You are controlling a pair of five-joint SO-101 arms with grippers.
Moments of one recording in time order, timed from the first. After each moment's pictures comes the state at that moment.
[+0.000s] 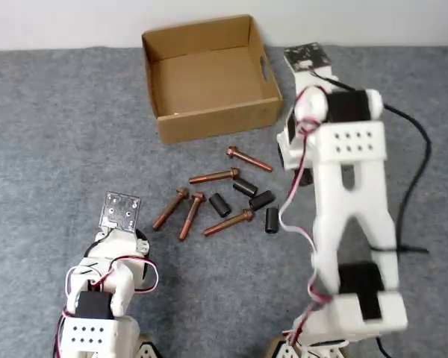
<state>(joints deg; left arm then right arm) -1.7 -85.7 96.2 50.3 -0.4 -8.1 -1.1 -17.6 100.5 6.5</state>
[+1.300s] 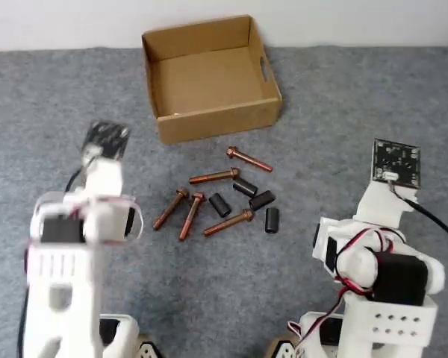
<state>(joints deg) -2.6 -39.0 37.3 81.9 -6.4 2.3 -58.1 27.8 100.5 -7.7</state>
